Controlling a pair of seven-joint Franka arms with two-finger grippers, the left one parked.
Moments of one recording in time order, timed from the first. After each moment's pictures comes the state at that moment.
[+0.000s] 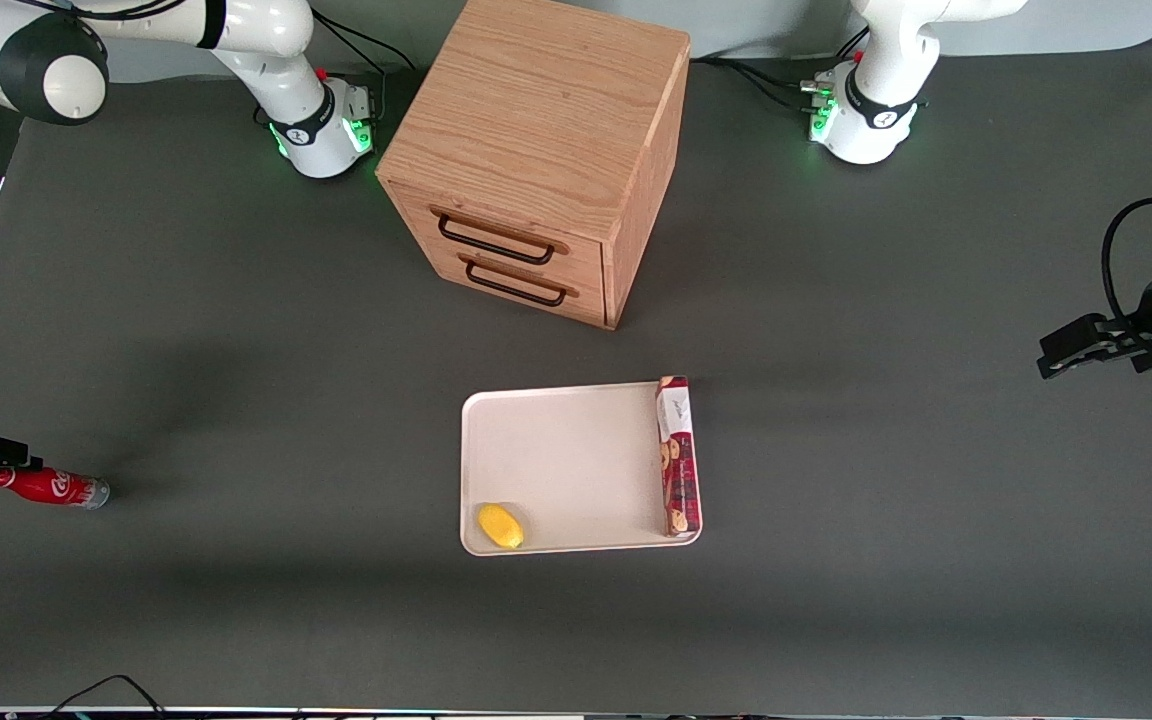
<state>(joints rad) -0.44 0.80 -0.08 -1.18 0.17 1.92 -0.80</state>
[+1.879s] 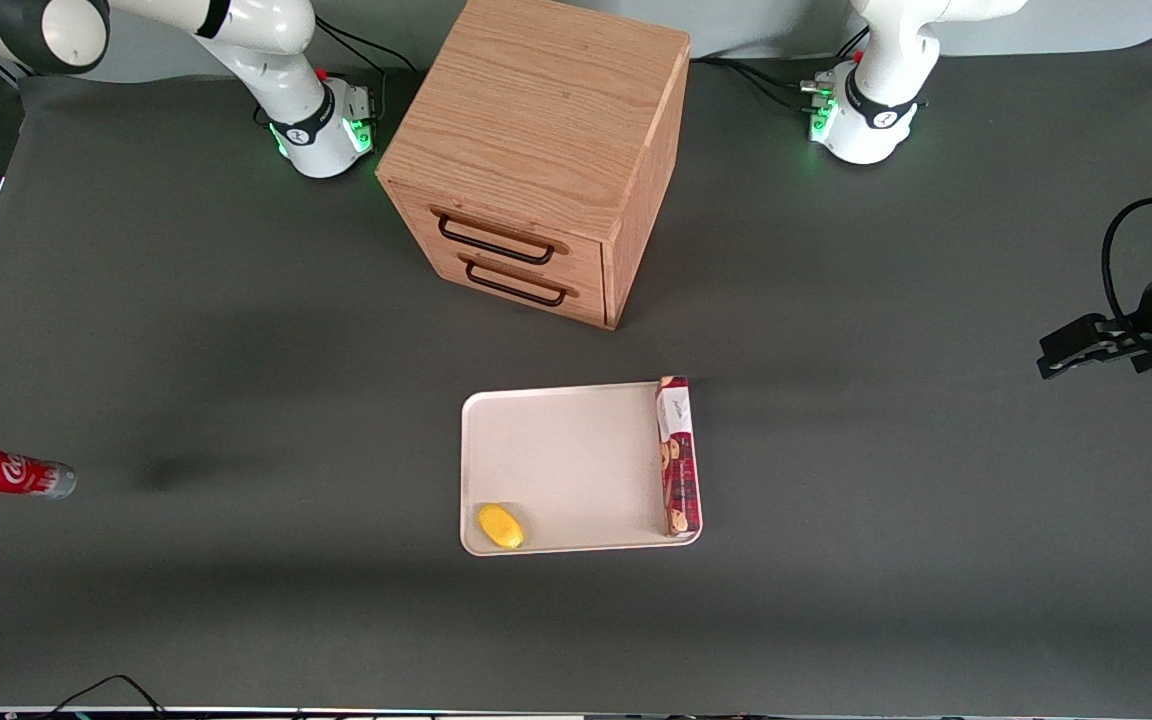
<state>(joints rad) -0.37 0.58 -0.08 -1.13 0.10 1.67 -0.76</state>
